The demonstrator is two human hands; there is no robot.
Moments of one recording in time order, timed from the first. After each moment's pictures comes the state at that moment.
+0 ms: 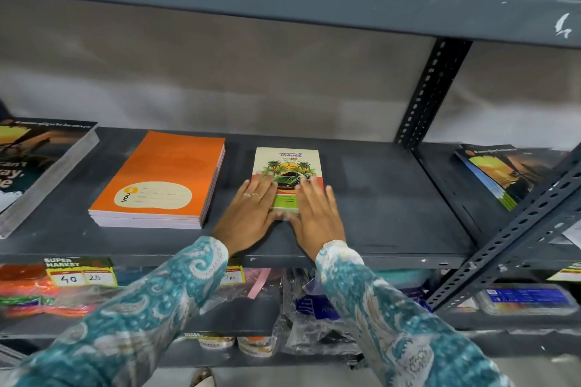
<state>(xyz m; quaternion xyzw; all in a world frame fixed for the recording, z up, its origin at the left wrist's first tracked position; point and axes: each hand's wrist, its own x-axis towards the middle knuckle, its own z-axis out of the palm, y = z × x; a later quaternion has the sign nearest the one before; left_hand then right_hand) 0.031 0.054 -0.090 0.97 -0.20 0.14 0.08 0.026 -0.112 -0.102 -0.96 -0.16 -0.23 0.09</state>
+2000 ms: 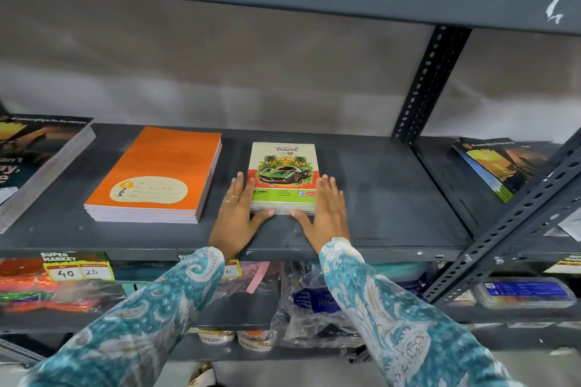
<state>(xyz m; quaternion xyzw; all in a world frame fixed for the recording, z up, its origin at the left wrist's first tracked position) 0.016 0.054 -0.105 0.95 -0.05 0.11 0.30 0.020 -0.132 -0.102 -0.96 -0.06 -0.12 0.26</state>
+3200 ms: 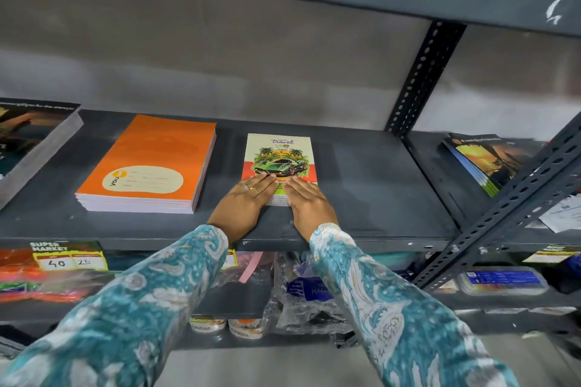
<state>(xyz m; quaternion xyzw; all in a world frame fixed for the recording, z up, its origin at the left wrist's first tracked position) 0.034 0.056 -0.108 0.94 -0.27 0.19 0.04 0.032 -0.120 -0.108 -0.94 -0.24 -0.22 0.11</state>
